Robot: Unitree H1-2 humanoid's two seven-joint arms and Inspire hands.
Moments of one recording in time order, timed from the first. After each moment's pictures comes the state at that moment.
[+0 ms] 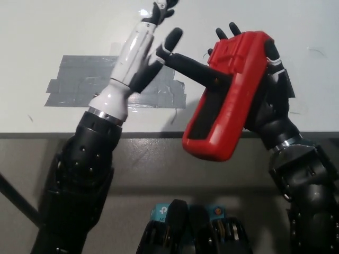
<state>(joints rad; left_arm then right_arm) -0.68 0.11 -0.17 -0.18 0.21 0.12 -0.09 -0.52 0.07 -0.12 -0.14 1.12 0.47 -0.02</state>
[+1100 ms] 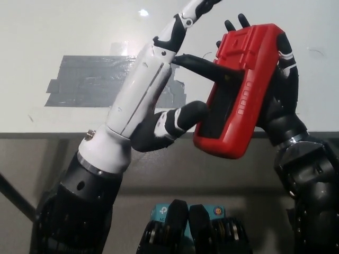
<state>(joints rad) -0.61 0.07 -0.25 -0.63 0.27 0.19 -0.16 -0.54 0.07 -0.15 -0.15 1.15 0.47 -0.05</state>
